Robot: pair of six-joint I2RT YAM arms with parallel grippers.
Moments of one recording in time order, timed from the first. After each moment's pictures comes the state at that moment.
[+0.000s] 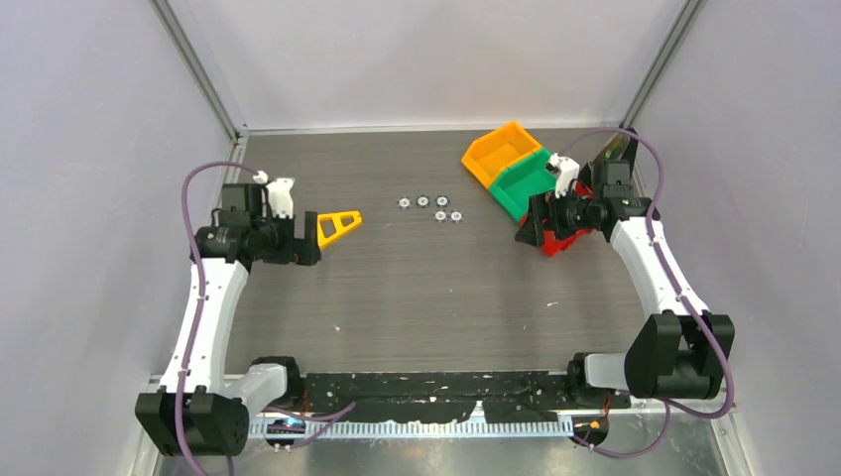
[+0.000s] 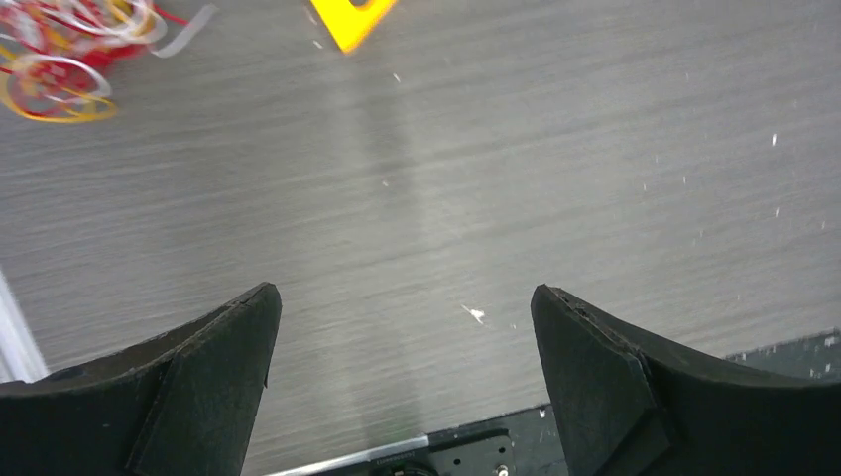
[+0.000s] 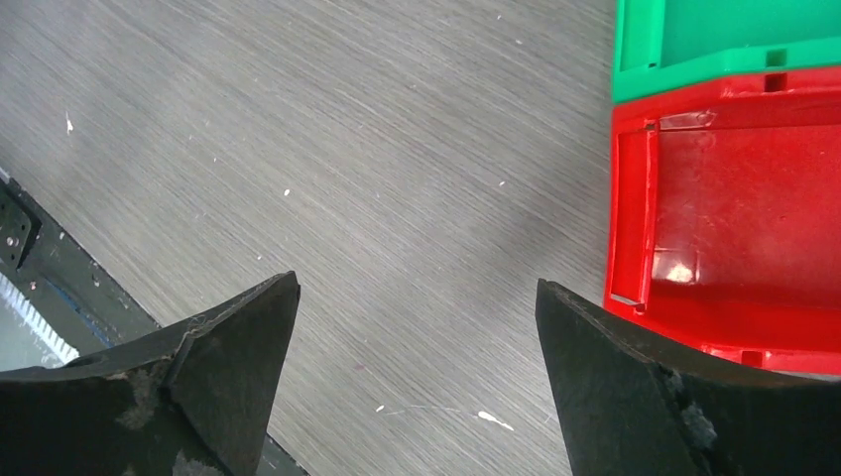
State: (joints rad) left arm 0.00 1.05 1.06 -0.95 0.22 0.07; right arm -0.04 1.31 1.07 -0.70 -0.66 -0.26
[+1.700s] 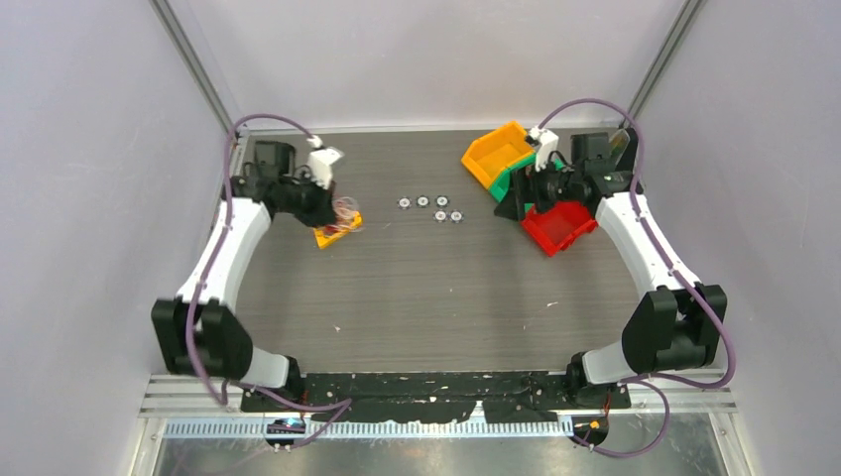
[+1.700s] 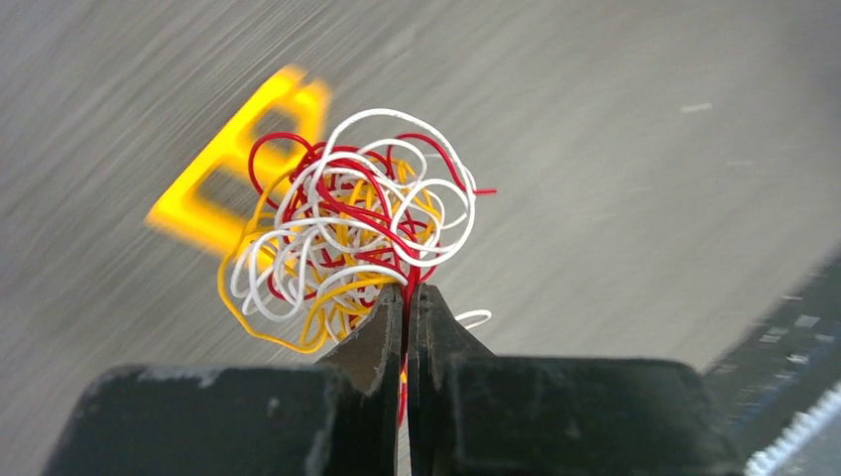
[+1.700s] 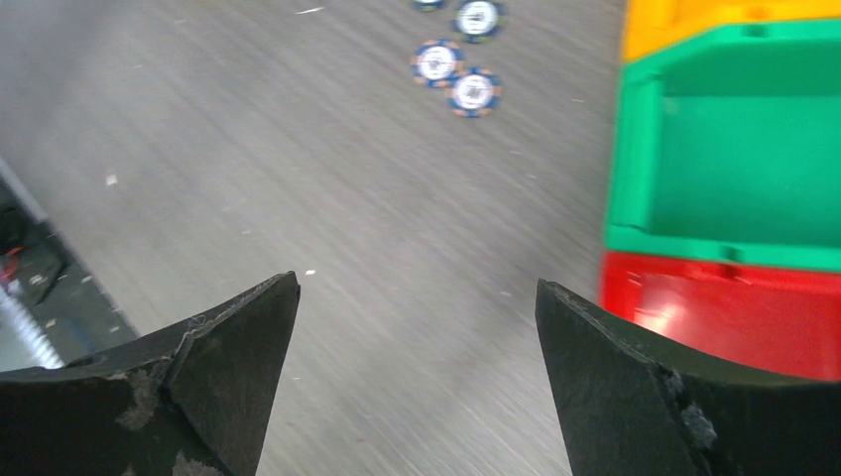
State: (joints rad) left arm -0.02 1.48 1.33 -0.85 0.48 0.44; right arm 0.07 1.44 1.27 -0.62 -0.67 -0.20
